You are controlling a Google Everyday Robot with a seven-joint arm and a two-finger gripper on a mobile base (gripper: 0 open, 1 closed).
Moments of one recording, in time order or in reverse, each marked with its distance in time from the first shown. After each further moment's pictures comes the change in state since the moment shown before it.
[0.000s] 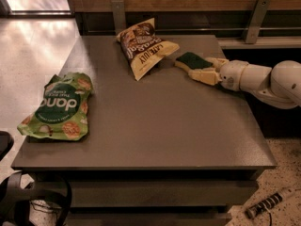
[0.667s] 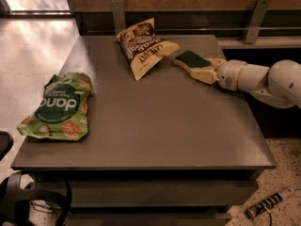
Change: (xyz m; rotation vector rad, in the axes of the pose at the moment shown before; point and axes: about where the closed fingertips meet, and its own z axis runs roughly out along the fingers) arm 0.000 0.004 0.006 -0.010 0.000 0.000
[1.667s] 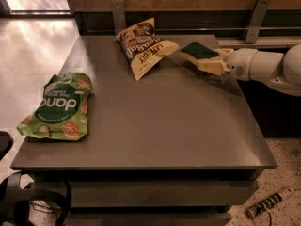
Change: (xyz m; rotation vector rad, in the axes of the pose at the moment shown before) arm -0.032 -0.006 -0.026 -0.008 0.032 -0.043
